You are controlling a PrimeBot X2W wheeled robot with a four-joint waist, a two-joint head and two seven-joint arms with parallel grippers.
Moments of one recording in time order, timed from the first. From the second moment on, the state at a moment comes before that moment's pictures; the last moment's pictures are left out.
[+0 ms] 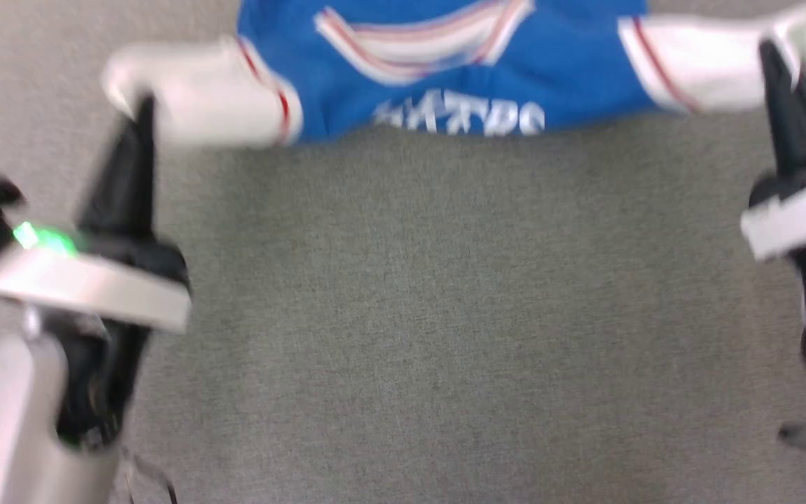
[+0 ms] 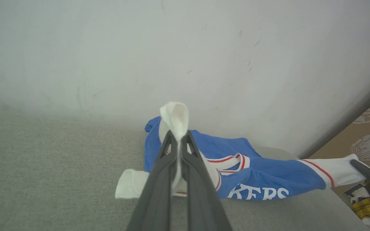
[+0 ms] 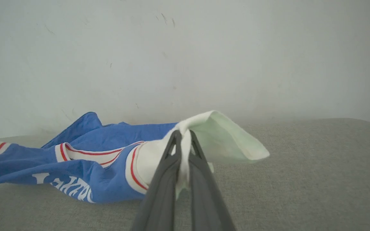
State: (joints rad) left arm -0.35 0.44 -0.17 -0.20 -0.79 0.06 -0.03; right arm -0.49 -0.29 0.01 0.07 0.50 0.13 0.04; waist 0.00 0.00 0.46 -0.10
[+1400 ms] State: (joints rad) left arm 0.37 0.55 -0.32 -0.34 -0.97 0.15 0.25; right arm 0.39 -0.25 -0.18 -0.25 0.62 0.13 0.72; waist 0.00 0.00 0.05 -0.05
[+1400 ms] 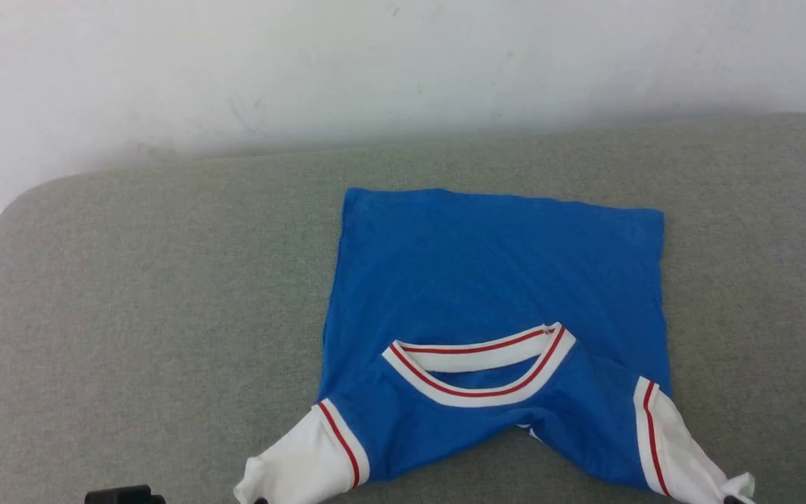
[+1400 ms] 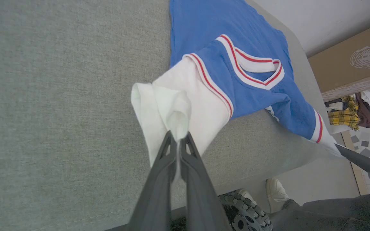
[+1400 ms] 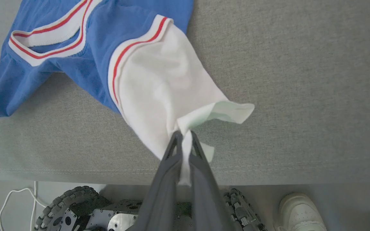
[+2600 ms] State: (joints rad) left arm 0.21 0.49 -0.36 -0.34 -0.85 0.12 0.13; right arm 0.14 -0.31 -0.17 -0.13 0.60 0.13 0.48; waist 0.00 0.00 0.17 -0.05
